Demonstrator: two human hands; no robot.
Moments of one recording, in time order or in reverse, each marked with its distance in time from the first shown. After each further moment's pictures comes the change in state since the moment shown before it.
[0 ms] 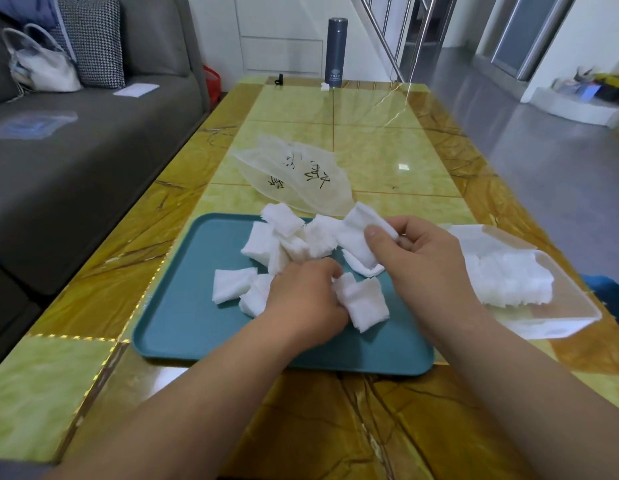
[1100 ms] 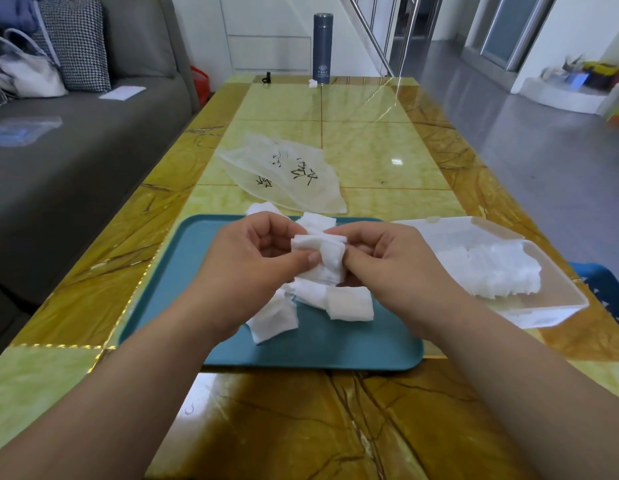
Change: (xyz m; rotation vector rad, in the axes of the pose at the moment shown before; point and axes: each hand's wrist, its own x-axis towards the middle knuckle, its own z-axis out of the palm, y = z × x) left_hand -0.013 -0.014 -0.052 -0.881 0.149 0.048; right_hand -0.001 -0.005 0.001 0.023 -0.299 0.065
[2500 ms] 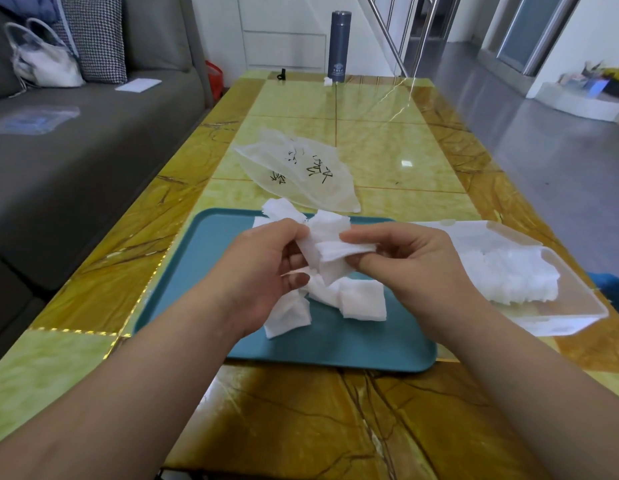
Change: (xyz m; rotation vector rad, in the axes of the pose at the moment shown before) left_hand 0.008 -0.003 0.003 -0.433 0.030 -0.345; right_hand -0.003 0.005 0.001 0.028 0.081 -0.127
